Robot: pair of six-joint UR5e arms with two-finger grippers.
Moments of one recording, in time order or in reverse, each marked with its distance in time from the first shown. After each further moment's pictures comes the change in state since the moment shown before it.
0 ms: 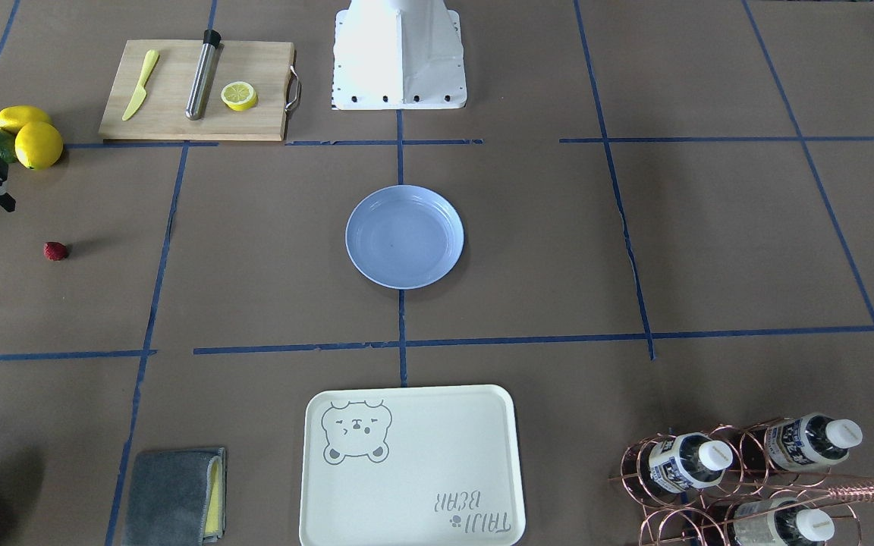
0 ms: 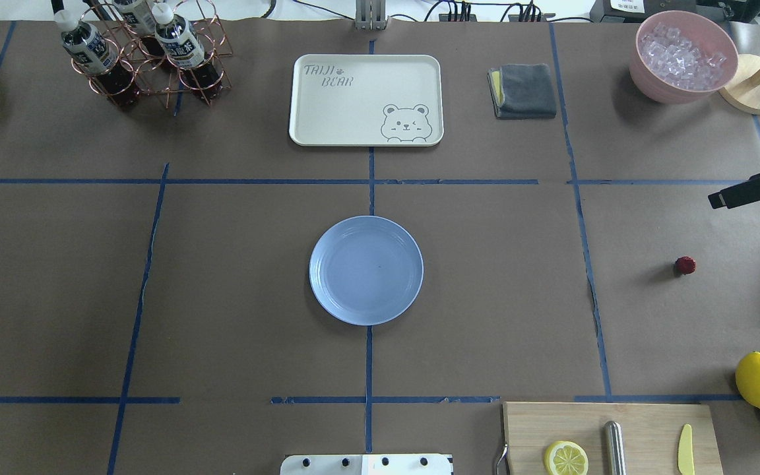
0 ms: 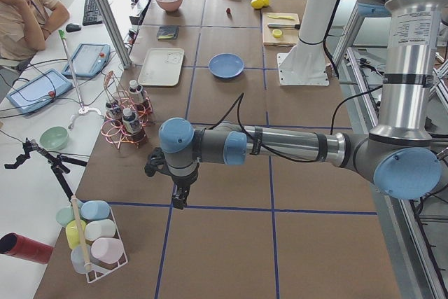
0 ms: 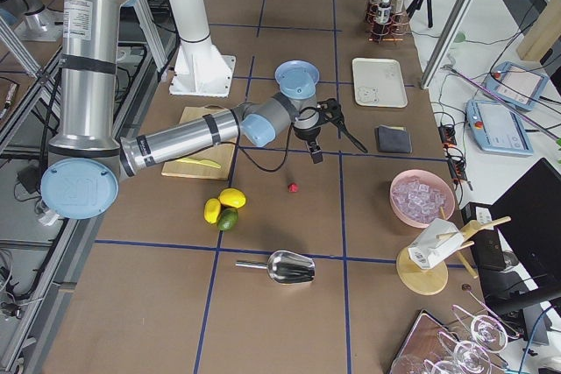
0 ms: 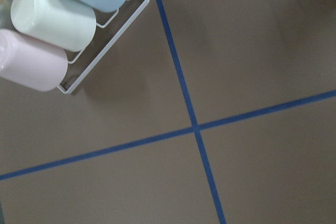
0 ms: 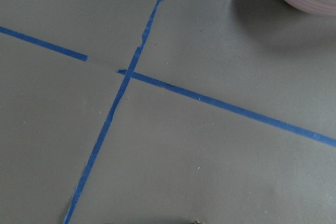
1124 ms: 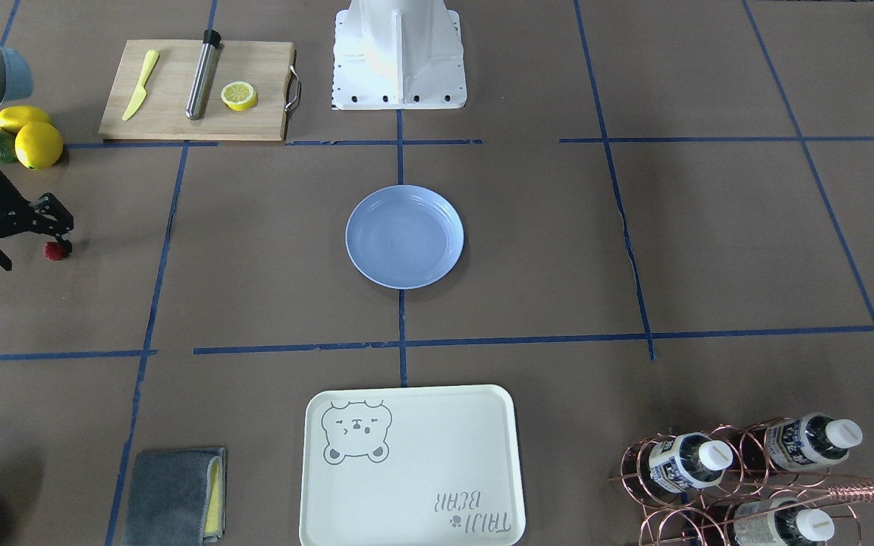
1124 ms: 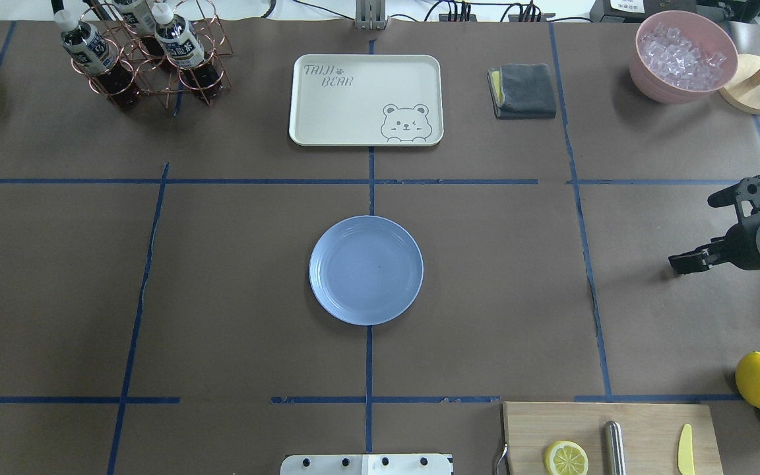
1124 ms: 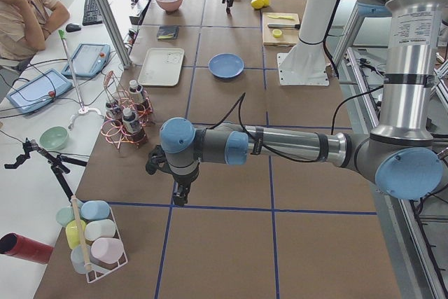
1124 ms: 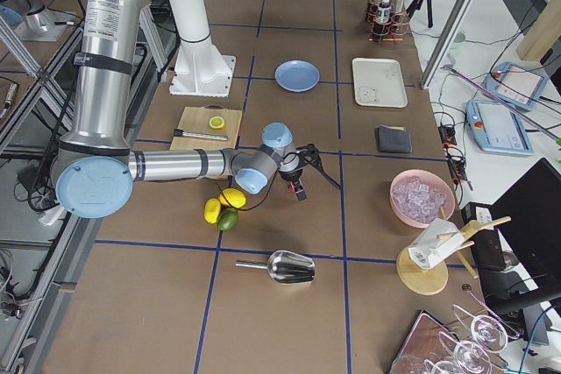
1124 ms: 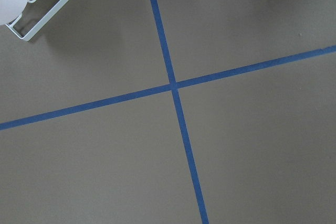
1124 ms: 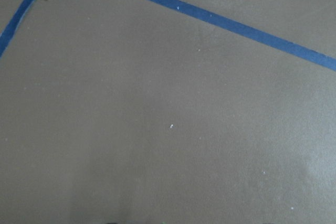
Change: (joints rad) left arm 0.000 -0.008 -0.014 -0.003 -0.018 -0.002; right arm -0.264 -0.043 -0.301 0.405 -0.259 0.149
